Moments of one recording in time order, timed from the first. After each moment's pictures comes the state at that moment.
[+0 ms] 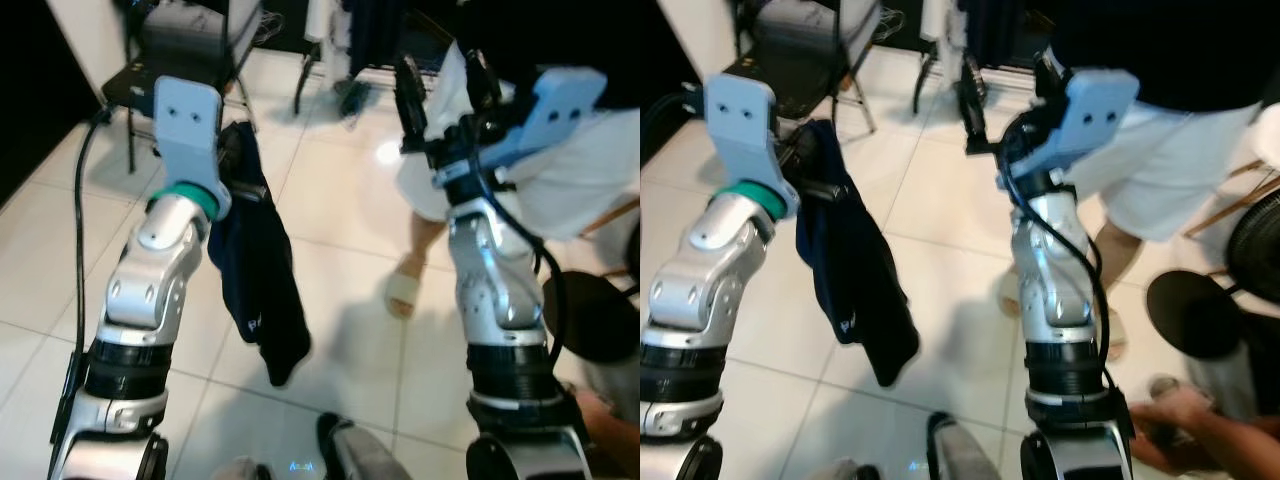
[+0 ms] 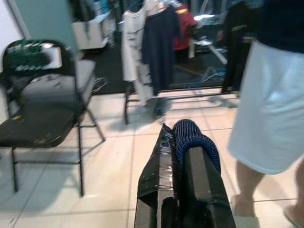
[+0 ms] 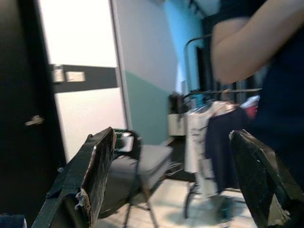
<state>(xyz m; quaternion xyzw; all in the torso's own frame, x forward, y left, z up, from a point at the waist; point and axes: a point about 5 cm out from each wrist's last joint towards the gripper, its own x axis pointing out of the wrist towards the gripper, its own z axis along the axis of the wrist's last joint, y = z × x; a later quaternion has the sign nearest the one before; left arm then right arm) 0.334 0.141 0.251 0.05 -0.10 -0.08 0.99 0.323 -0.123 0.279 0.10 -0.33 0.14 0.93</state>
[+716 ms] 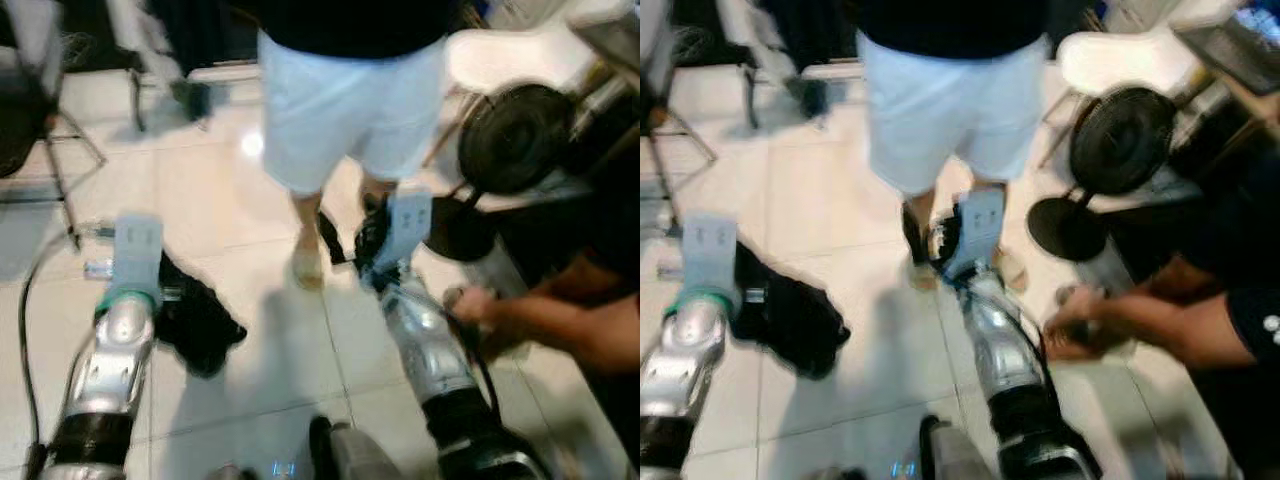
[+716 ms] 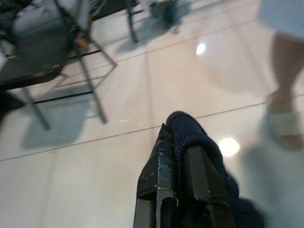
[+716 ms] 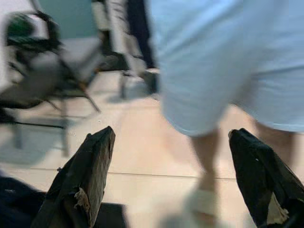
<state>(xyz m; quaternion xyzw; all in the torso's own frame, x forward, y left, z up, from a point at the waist) 0.306 0.230 0.111 0.14 0.08 0.15 0.97 0.327 -0.091 0.131 0.08 -0.07 0.18 0.98</state>
